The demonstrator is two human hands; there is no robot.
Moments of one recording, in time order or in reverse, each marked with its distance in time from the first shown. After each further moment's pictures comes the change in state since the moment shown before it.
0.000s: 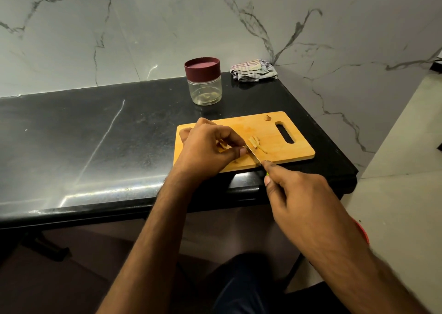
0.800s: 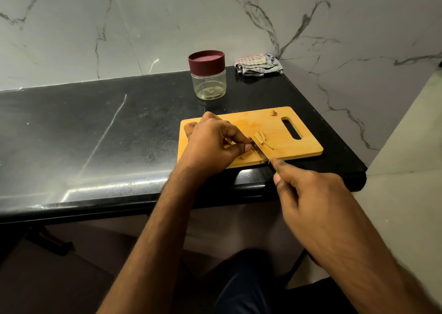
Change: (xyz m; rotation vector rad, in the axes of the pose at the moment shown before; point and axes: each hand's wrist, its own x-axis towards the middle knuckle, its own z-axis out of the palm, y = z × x) left_hand 0.001 0.001 0.000 0.037 0.002 0.023; right_hand -0.007 -0.006 -0.006 -0.010 0.020 0.032
